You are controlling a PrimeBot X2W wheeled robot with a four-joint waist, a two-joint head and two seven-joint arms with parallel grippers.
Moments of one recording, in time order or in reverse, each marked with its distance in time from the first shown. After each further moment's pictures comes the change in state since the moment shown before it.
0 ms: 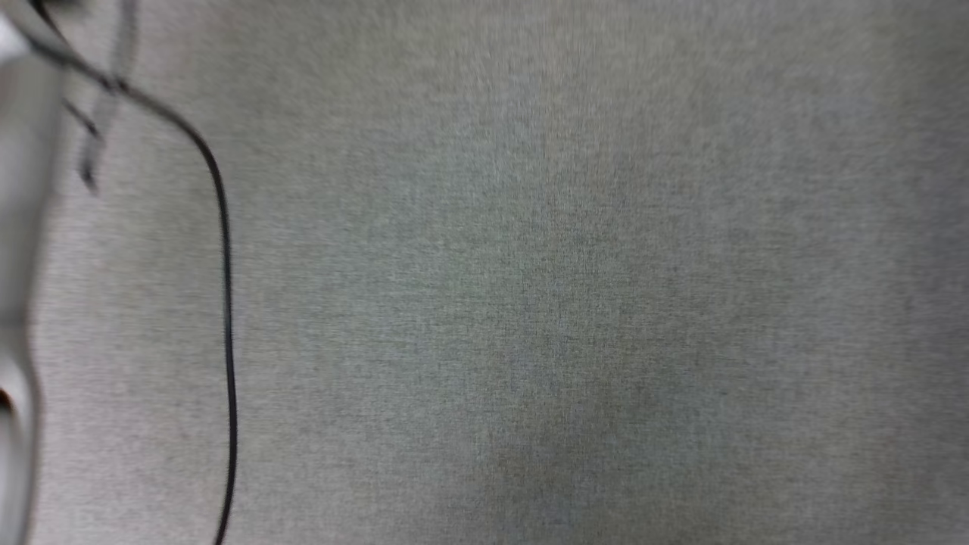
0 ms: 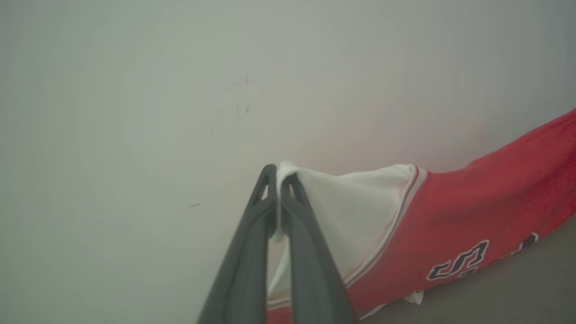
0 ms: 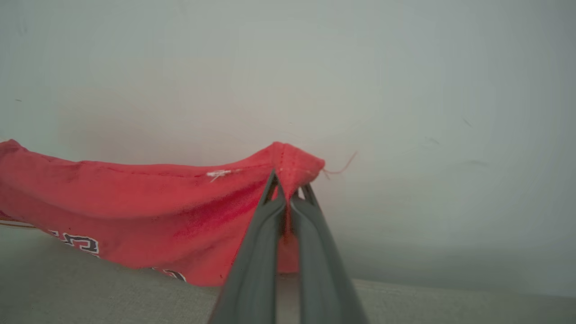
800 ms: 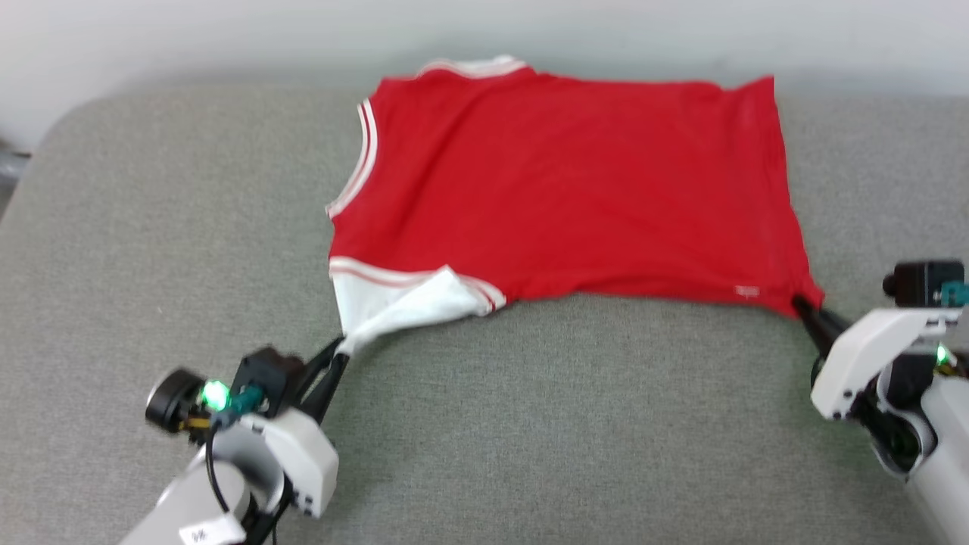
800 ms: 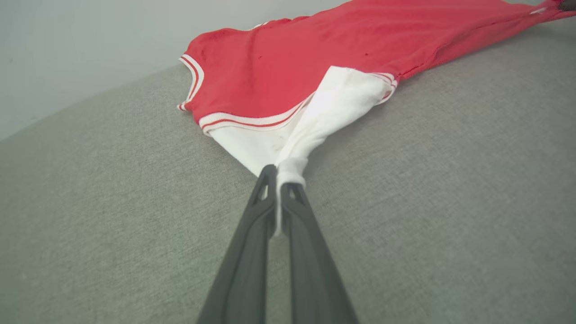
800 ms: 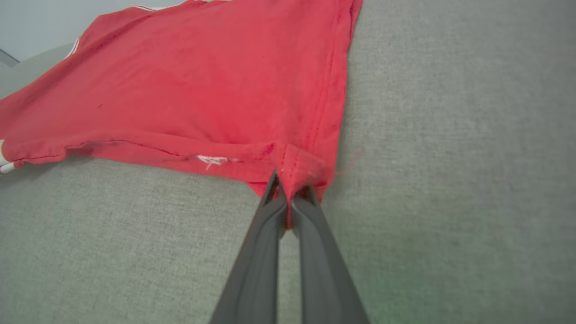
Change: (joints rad) left arm 1.006 0.062 -0.143 -0.228 -0.115 -0.005 0.090; right arm 0.810 -0.151 0.321 -0.098 0.455 0.000 0.160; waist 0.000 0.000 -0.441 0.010
